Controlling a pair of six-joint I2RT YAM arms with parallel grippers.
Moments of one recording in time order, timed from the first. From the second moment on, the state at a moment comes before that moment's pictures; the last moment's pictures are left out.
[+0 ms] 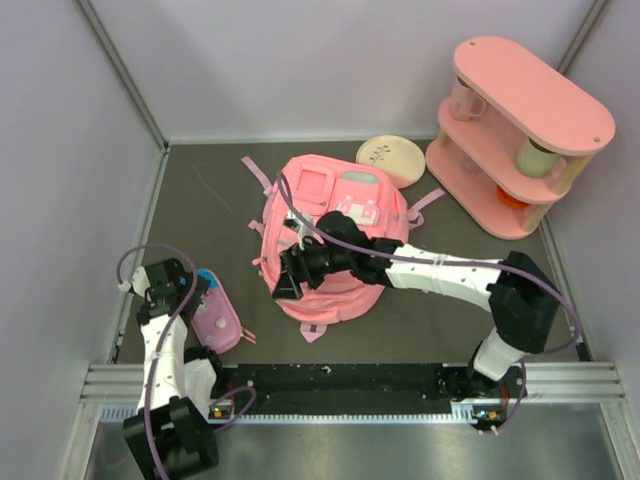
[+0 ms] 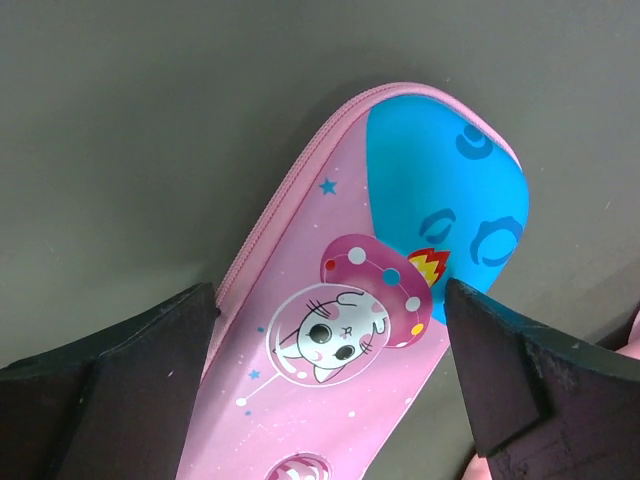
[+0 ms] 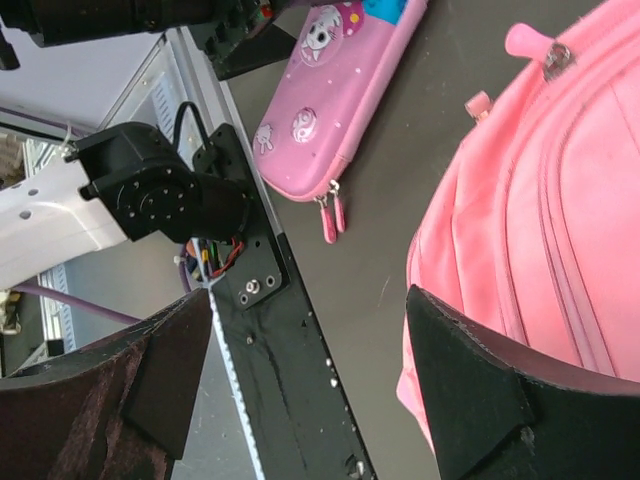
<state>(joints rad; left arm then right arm) 0.35 0.78 0.44 -0.63 -0.13 -0.80 1.02 1.60 1.12 -0.02 -0.42 0.49</state>
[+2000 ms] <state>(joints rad) 0.37 0.73 0.24 -0.25 0.25 -0.78 1.09 2.24 1.50 0.14 -0.38 0.81</state>
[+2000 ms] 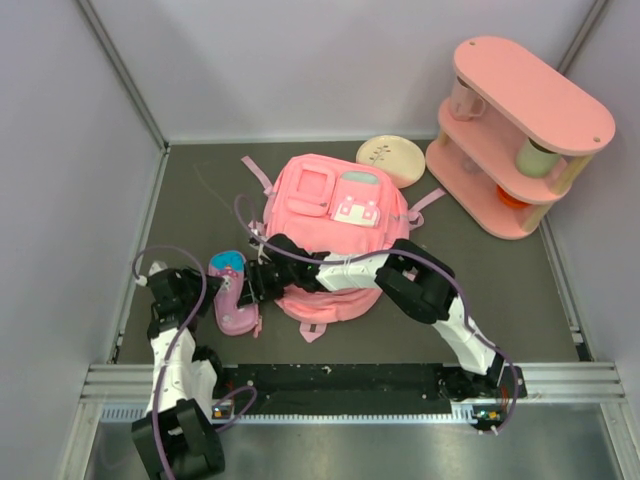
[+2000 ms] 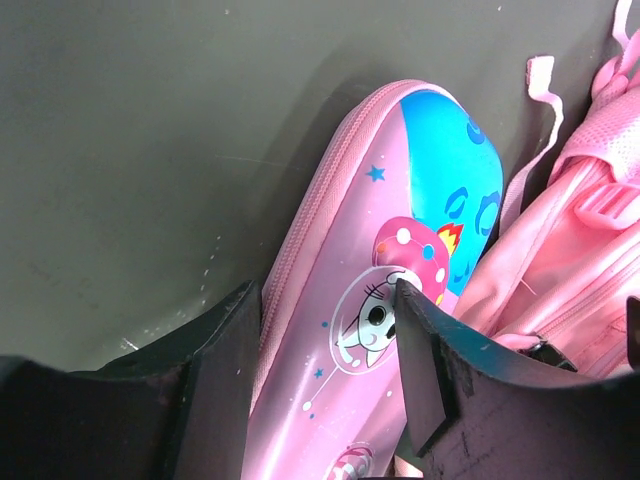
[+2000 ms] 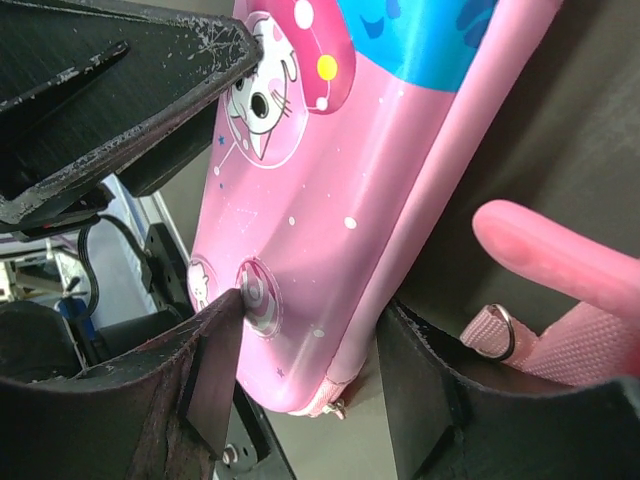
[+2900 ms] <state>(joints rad) 0.39 0.69 0.19 -0.17 0.30 -0.73 1.08 2.25 1.51 0.07 -0.39 0.86</state>
